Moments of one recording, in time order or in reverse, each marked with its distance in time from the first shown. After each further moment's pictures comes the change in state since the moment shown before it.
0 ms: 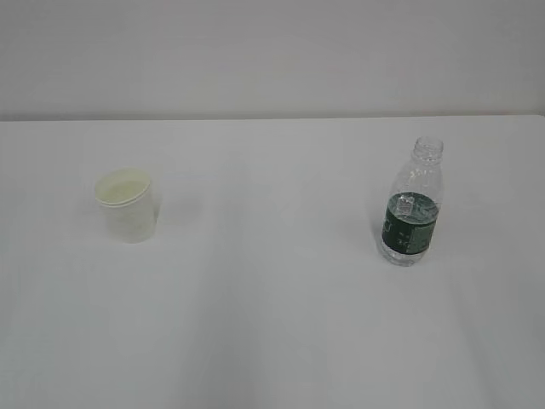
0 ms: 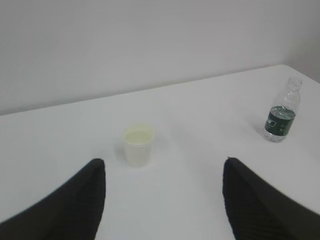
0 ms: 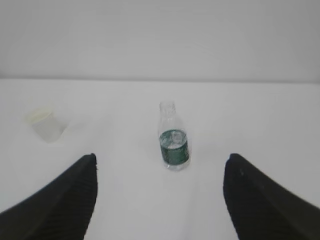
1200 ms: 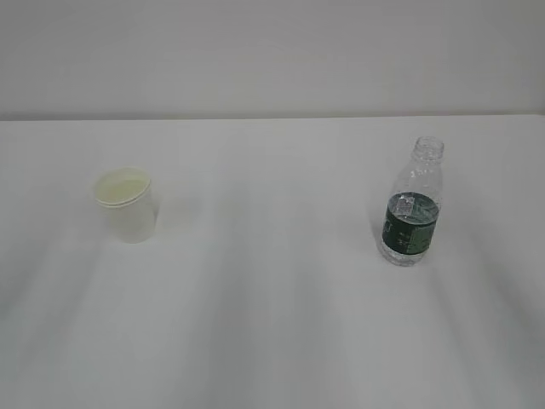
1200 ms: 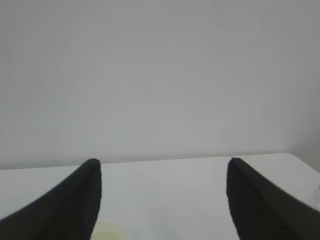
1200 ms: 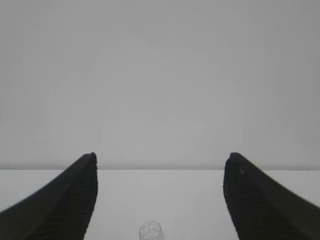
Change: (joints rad) left arm 0.000 0.602 0.319 -0.160 -1.178 0.000; right arm 0.000 0.512 0.309 -0.251 -1.087 0.265
